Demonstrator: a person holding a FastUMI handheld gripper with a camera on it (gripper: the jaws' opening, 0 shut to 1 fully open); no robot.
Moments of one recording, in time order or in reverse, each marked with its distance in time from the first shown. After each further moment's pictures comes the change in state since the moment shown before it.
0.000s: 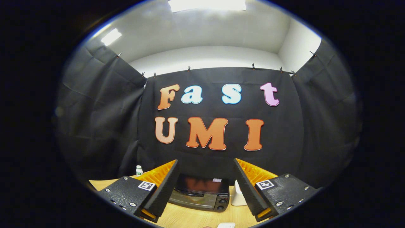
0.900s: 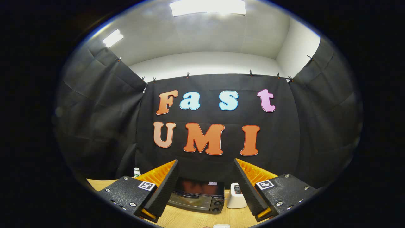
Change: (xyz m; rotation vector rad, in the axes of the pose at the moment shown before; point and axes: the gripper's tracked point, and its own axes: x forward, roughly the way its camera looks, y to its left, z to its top) arm -0.012 -0.014 0.009 -0.003 -0.055 -0.021
